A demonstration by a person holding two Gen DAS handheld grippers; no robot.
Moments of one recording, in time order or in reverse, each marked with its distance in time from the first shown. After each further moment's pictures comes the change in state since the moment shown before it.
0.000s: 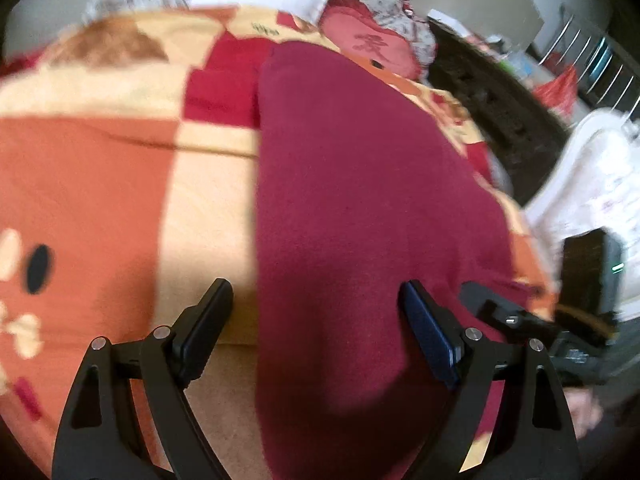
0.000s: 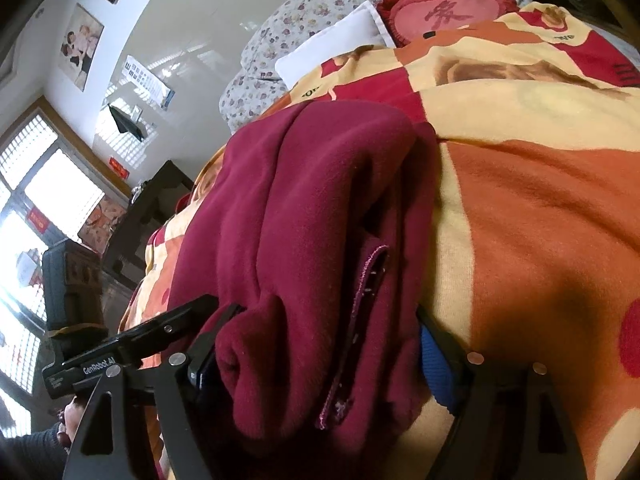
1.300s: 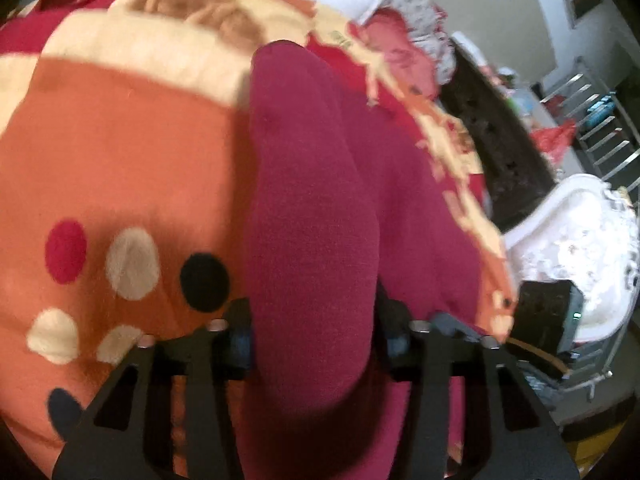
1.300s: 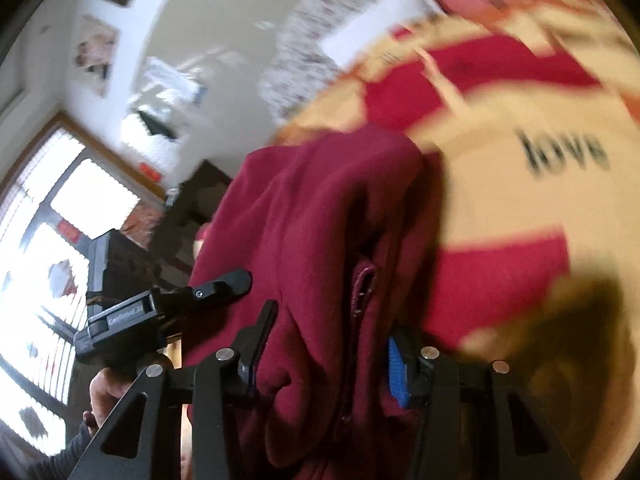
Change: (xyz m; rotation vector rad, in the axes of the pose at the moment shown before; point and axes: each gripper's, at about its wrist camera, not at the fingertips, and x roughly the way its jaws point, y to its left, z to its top) left arm -0.065 0.118 0.022 -0.142 0.045 -0.040; right arm 0.065 0.089 -0.034 0.107 0.044 0.161
